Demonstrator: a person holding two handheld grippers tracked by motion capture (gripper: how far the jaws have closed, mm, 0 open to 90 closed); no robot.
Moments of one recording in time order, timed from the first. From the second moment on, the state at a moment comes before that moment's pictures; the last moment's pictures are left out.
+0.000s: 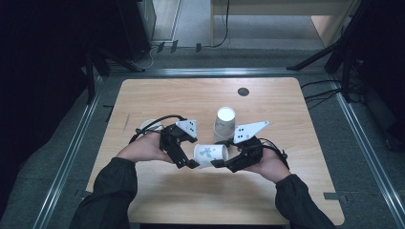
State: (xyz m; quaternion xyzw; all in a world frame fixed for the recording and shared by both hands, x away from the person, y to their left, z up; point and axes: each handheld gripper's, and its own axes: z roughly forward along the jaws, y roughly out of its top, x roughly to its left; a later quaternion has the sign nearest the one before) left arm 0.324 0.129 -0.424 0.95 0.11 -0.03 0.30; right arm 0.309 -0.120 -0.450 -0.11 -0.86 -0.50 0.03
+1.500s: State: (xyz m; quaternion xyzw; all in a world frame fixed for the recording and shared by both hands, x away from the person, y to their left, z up) left arm 0.307 0.147 -0.456 0.90 0.16 -0.07 0.41; right arm 0.309 -0.130 -0.445 -0.11 -0.85 -0.51 0.05
